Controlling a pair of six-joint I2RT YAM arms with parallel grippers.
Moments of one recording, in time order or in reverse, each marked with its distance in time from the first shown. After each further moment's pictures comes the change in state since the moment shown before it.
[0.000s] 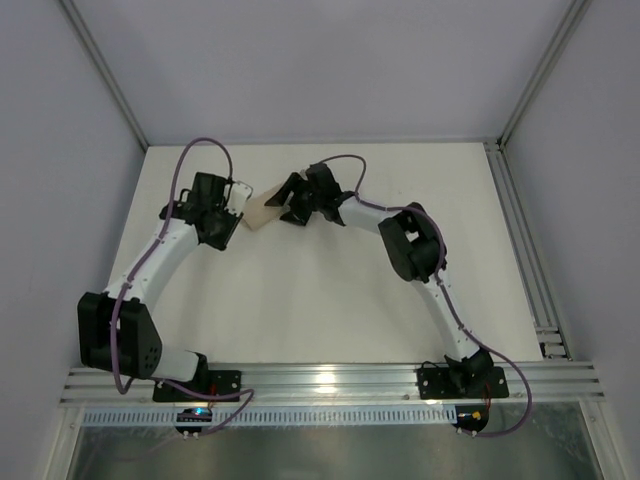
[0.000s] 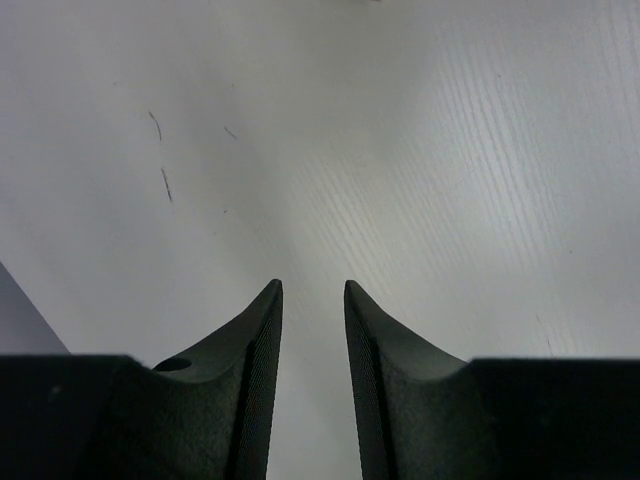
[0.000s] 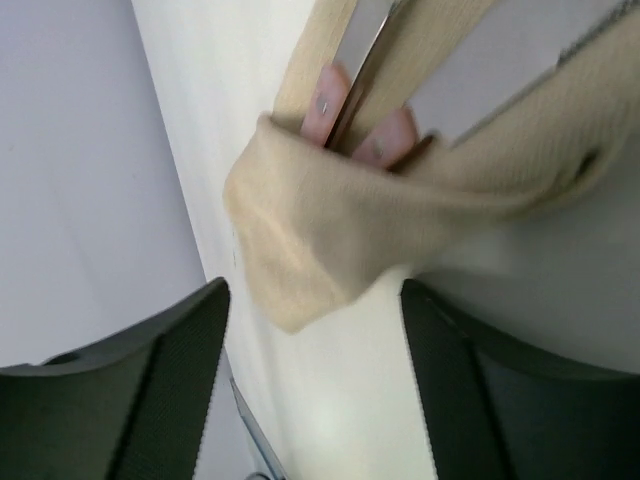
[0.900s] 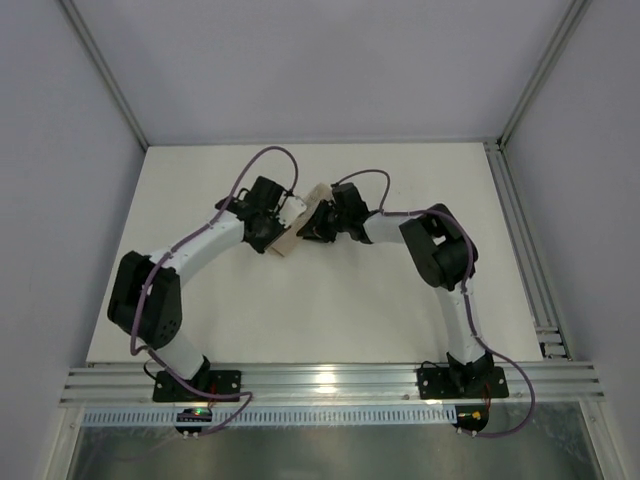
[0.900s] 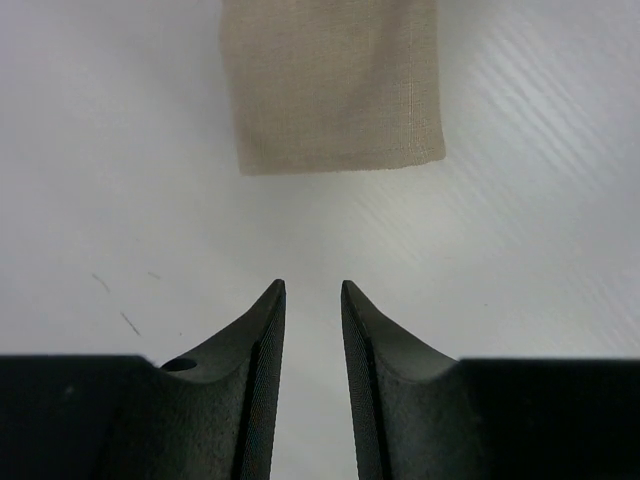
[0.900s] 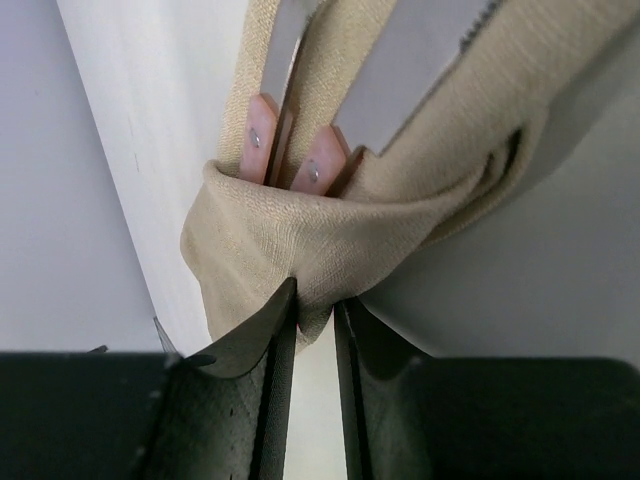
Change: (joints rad) left arm -0.330 0.229 0.076 0.062 -0.041 0.087; right arm -0.059 -0.332 -0.608 0.177 -0.067 -0.187
